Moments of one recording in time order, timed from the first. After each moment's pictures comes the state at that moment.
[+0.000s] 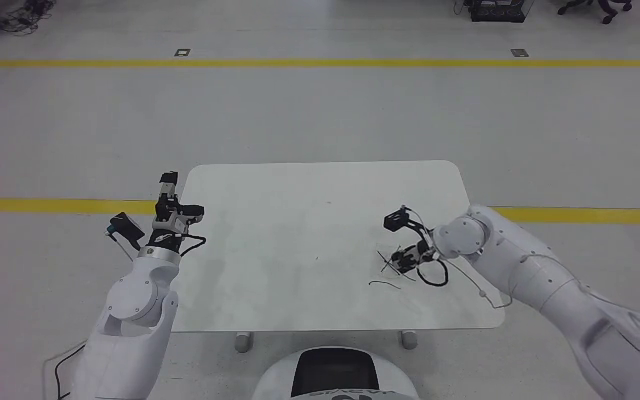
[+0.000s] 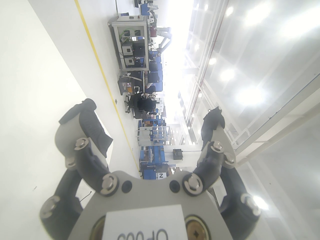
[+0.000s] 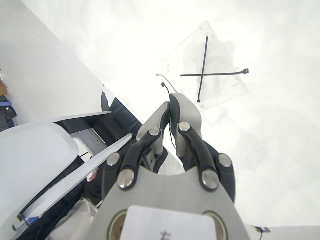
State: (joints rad) left arm 1.73 -1.15 -1.60 -1.80 -0.42 0.00 0.00; right arm -0.80 -0.93 0.42 -1.11 -0.21 -0.34 0.97
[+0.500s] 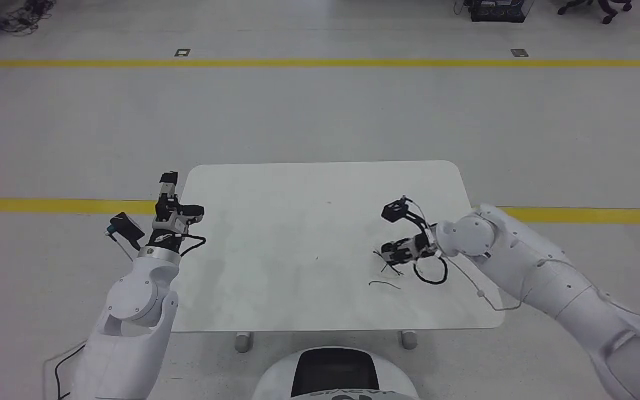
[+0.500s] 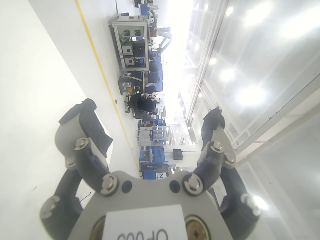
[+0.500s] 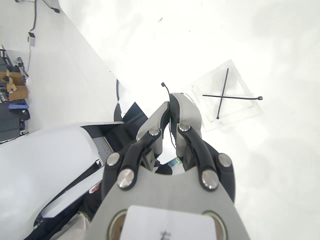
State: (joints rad) left arm 1.73 -1.15 -1.60 -1.80 -0.42 0.00 0.00; right arm -0.85 -0.84 0.50 -1.32 -0.10 -0.34 0.89
